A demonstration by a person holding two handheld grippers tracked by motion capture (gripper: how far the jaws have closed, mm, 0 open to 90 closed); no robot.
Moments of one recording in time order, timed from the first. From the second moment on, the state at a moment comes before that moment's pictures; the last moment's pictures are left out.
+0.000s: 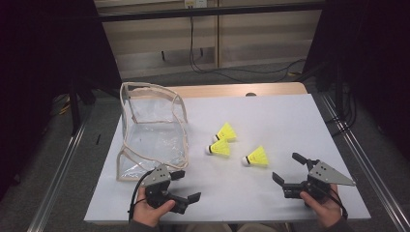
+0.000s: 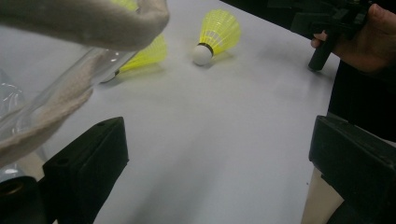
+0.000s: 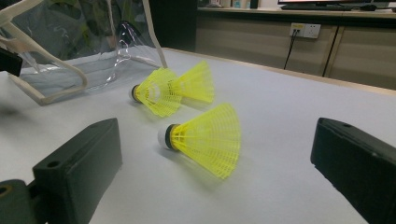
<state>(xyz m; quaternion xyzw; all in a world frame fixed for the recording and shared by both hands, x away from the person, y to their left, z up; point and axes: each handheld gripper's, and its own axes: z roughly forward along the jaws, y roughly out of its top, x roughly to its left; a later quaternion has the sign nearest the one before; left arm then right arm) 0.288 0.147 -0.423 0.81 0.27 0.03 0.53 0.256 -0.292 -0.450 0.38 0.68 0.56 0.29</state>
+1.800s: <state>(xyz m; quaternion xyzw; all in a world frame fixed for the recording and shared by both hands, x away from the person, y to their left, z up) 0.288 0.185 -0.420 0.80 0.29 0.06 0.53 0.259 -0.288 -0.448 0.37 0.68 0.56 0.29</state>
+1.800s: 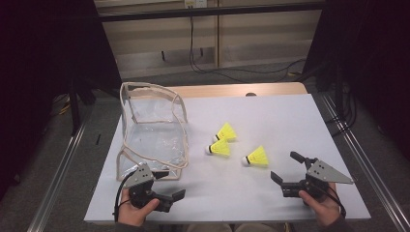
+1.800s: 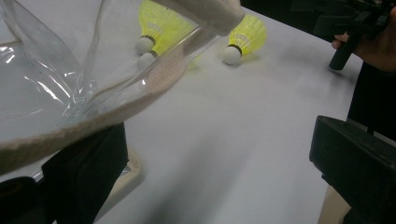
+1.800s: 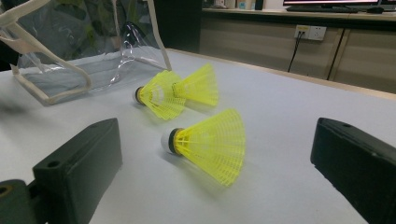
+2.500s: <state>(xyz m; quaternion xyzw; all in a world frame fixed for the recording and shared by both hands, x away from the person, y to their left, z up) 0.297 0.209 -0.422 0.79 0.32 0.09 0.52 0.259 -0.288 -0.446 0.36 0.68 0.56 0.29</state>
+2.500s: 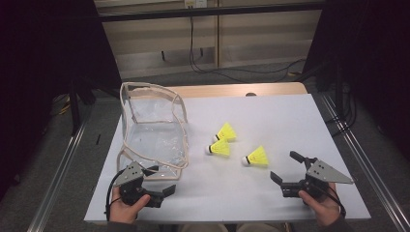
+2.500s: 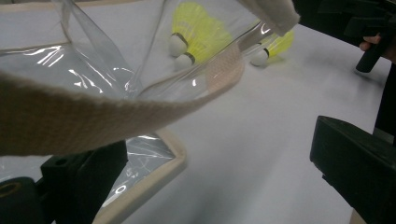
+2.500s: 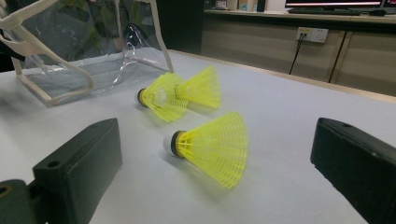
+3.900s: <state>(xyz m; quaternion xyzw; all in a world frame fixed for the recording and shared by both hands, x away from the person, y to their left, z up) 0.310 0.218 -0.430 0.78 0.33 0.11 0.52 0.278 -0.290 -0.450 0.39 0.71 0.53 0.26</state>
